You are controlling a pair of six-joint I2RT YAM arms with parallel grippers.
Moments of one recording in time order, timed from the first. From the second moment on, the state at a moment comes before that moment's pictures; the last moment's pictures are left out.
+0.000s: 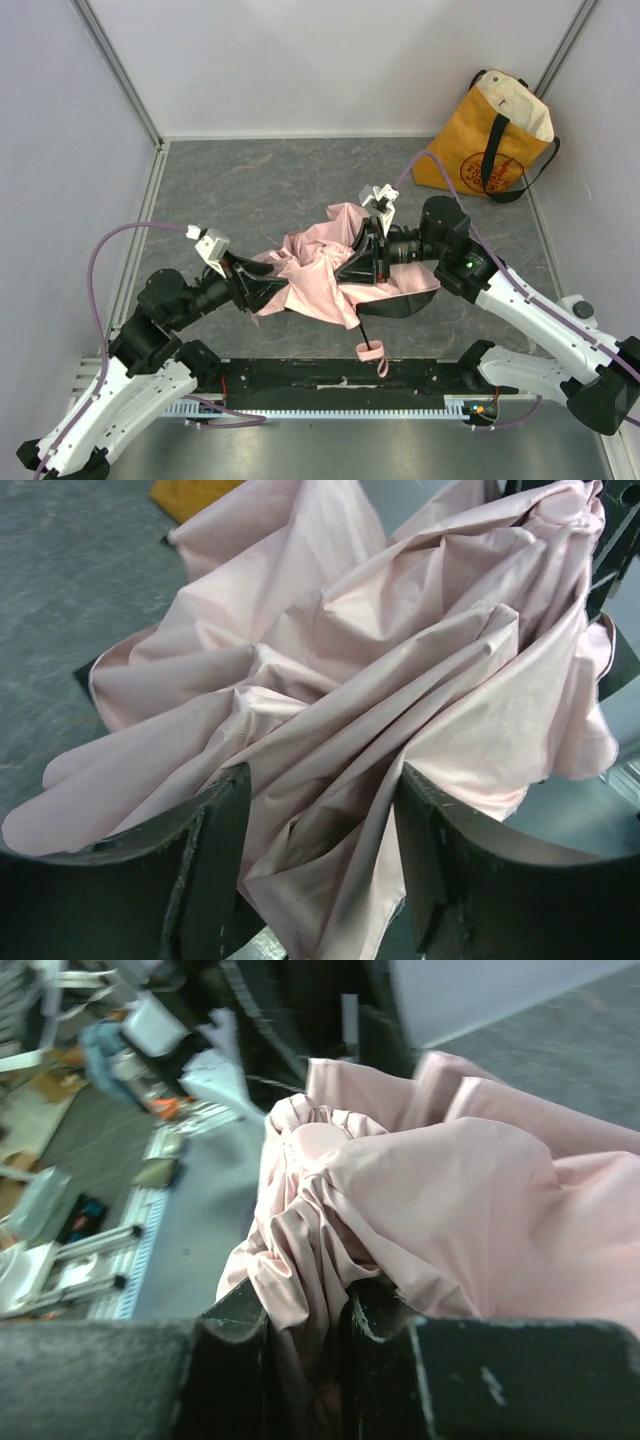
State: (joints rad) left arm -0.66 0.38 0.64 -0.32 0.29 -0.41; right arm 0.74 1.04 0.91 0.11 -0.96 0.44
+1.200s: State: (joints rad) left arm -0.66 0.17 0.61 -0.38 -0.05 -0.51; right arm 0.92 1.81 1.38 -0.15 0.91 -0.75
